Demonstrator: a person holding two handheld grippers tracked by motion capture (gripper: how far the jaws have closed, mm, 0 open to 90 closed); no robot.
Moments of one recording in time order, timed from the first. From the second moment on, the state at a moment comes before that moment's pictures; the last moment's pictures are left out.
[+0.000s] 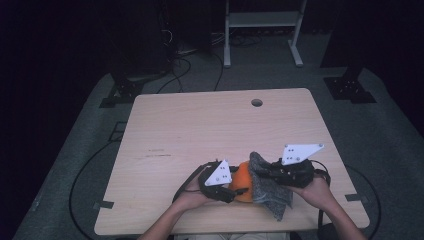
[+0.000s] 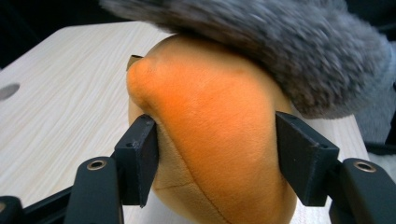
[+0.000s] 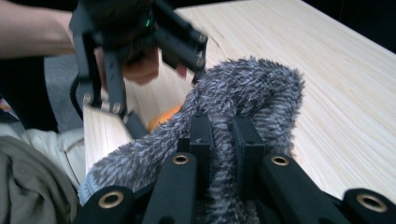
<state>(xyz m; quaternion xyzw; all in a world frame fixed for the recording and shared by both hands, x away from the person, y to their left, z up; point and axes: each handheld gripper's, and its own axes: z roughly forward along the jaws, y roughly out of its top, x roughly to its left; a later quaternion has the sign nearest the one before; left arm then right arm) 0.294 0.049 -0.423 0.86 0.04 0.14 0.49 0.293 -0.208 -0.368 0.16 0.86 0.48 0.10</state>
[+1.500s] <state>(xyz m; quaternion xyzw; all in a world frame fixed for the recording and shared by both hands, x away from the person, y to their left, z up) 0.307 0.055 -0.421 0.83 0.13 0.08 0.53 0.290 -0.230 -0.403 0.21 0.85 0.48 0.10</state>
